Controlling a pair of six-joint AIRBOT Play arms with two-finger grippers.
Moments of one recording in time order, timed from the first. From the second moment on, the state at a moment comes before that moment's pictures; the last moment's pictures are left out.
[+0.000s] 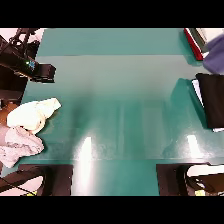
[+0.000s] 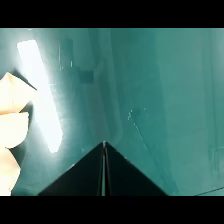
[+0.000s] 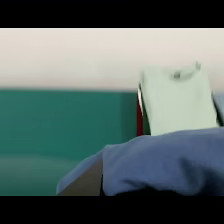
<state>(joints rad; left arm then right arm) -0.17 -1.26 1.66 1.41 -1.59 -1.60 -0.71 -1.61 1.99 -0.64 1.05 0.74</state>
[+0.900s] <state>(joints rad) -0.17 -1.26 1.66 1.40 -1.59 -1.54 -0.94 -1.14 1.32 -1.23 1.37 1.37</state>
